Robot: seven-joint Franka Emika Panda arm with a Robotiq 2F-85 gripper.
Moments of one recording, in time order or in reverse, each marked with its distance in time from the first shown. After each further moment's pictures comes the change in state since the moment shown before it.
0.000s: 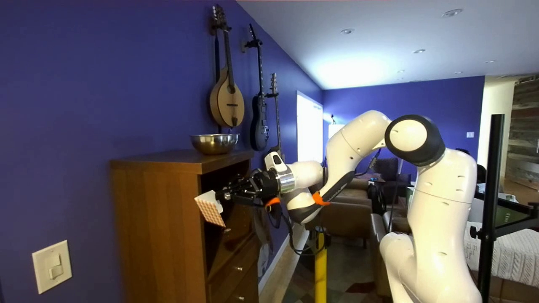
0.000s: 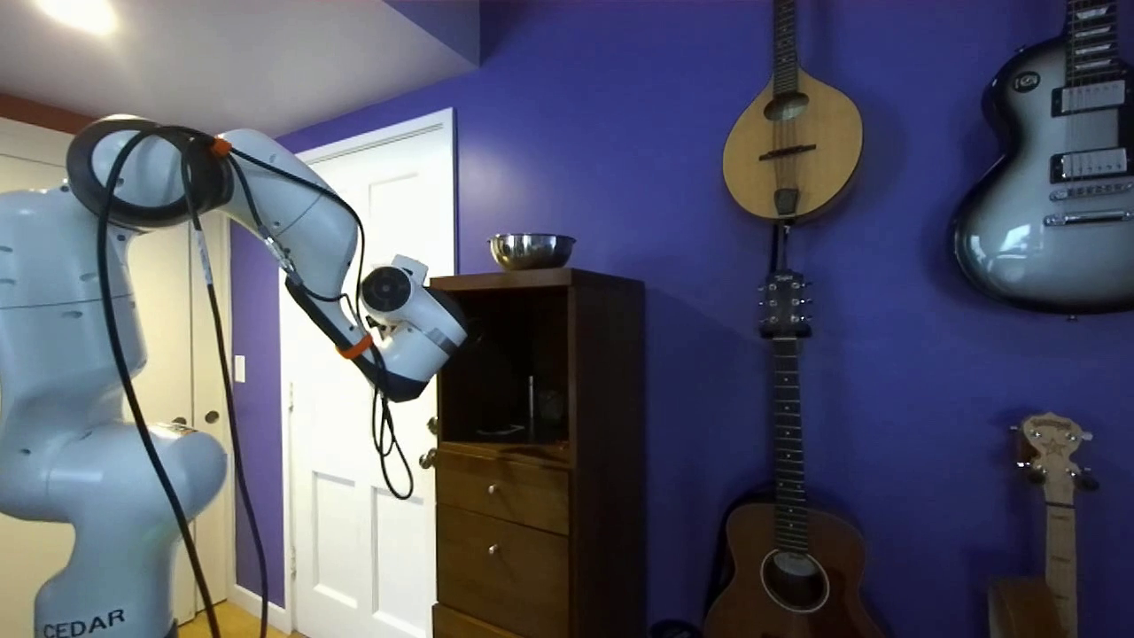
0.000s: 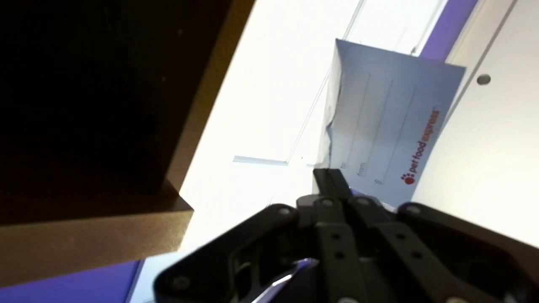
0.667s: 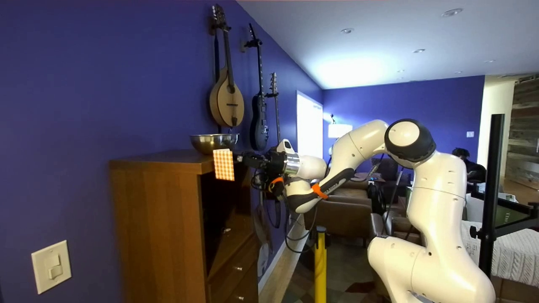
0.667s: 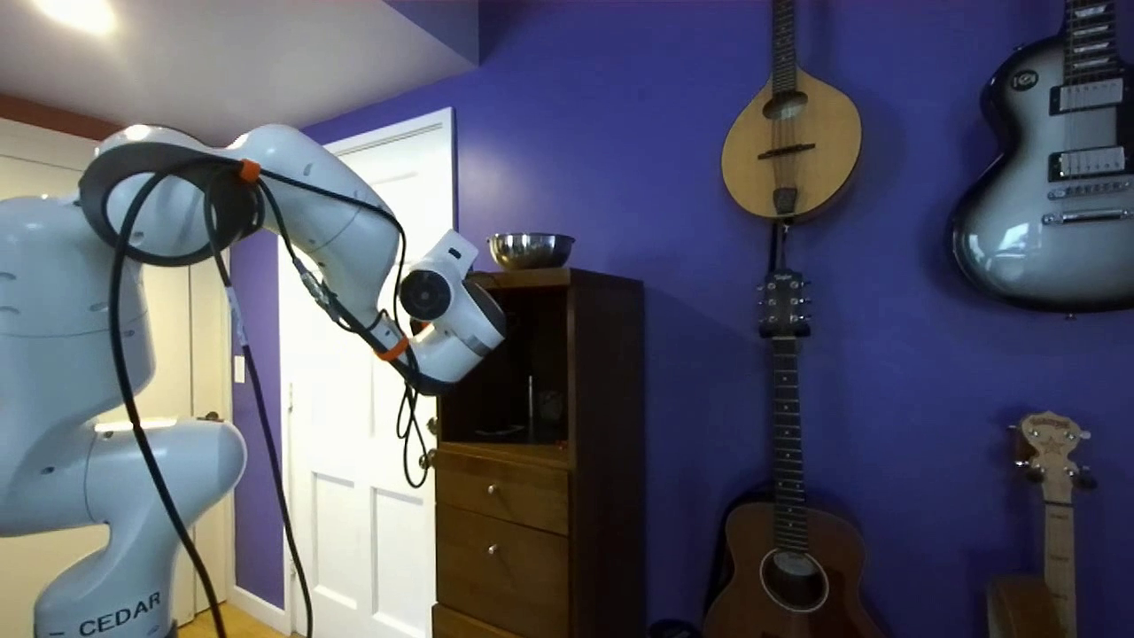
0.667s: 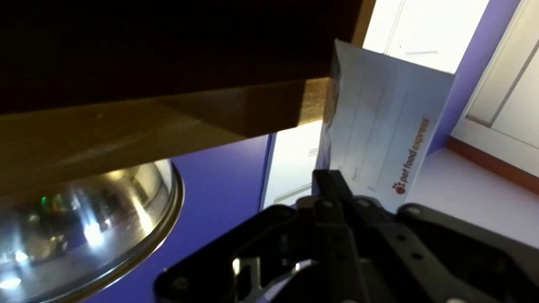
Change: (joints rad) arm 0.609 -0.224 -0.671 0.137 0.040 0.000 0.143
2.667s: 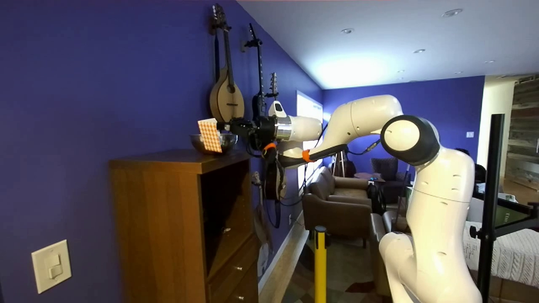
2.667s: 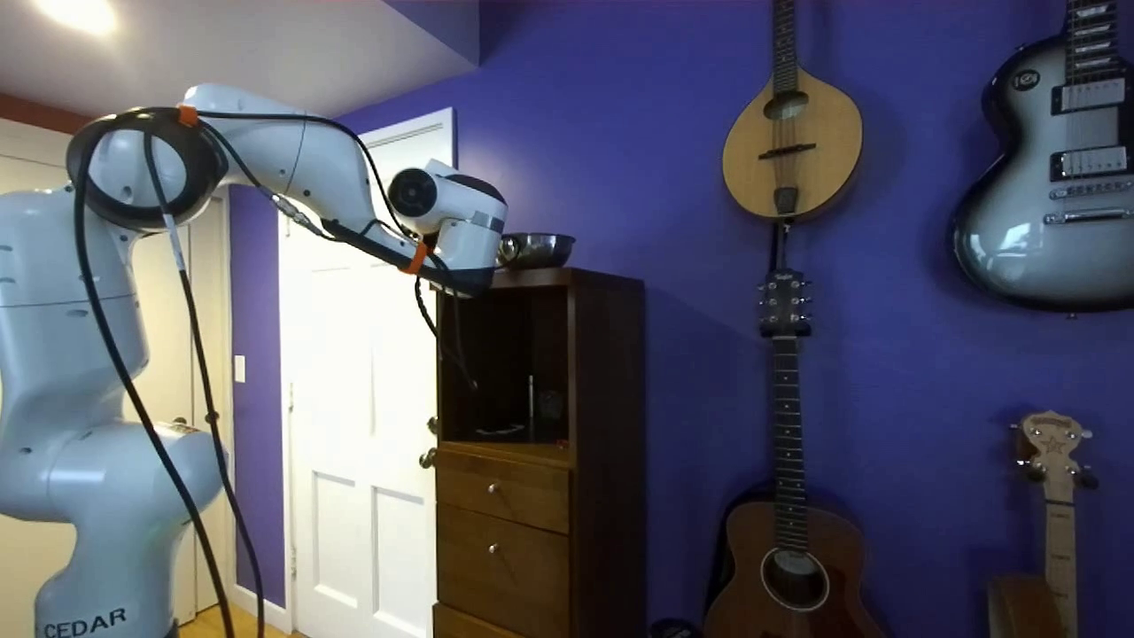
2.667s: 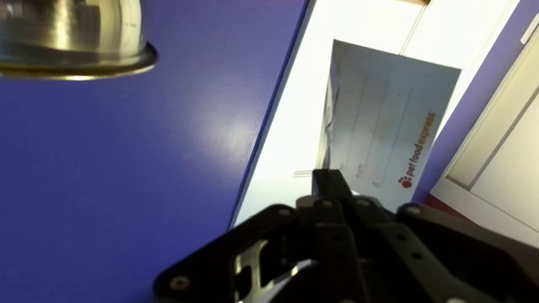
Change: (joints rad) arm -0.600 0.244 0.578 0.373 -0.117 -0.002 0.381
